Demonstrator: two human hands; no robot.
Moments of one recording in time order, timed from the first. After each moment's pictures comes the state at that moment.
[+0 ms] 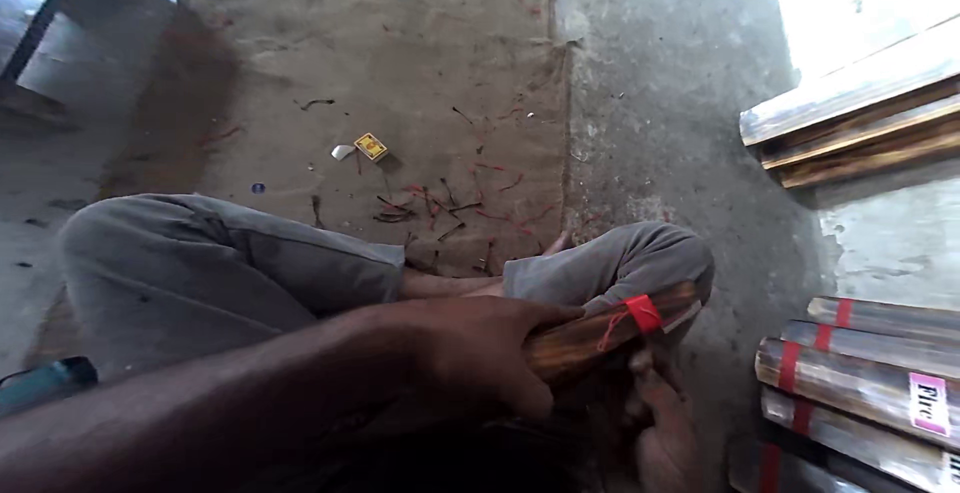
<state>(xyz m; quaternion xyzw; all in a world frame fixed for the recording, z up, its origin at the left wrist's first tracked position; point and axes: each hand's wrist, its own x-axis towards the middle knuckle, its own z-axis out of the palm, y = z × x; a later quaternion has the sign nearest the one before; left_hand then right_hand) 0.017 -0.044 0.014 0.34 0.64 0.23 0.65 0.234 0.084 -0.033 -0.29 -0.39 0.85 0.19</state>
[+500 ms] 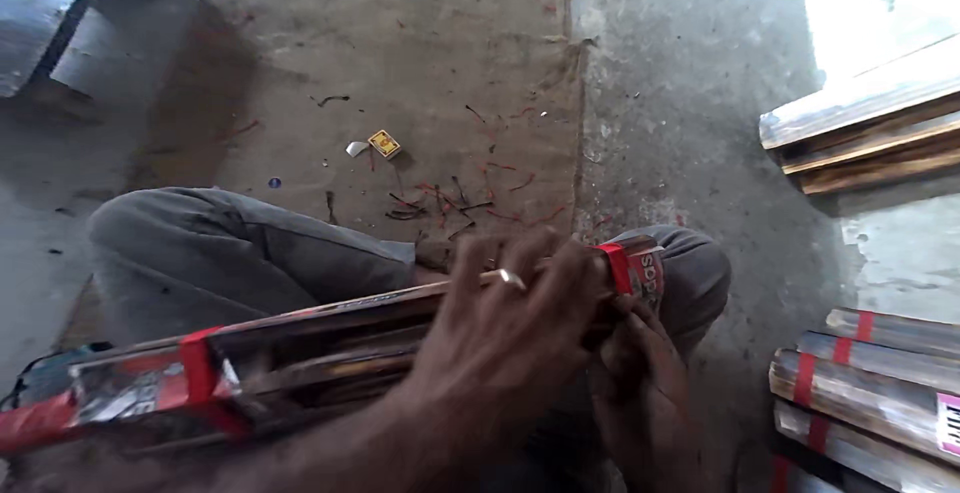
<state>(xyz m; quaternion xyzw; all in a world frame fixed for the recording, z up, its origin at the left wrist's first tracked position) 0.066 -0.050 -0.003 0.47 0.87 0.15 0.02 0.198 0.102 -0.055 -0.28 -0.37 0.88 0.11</state>
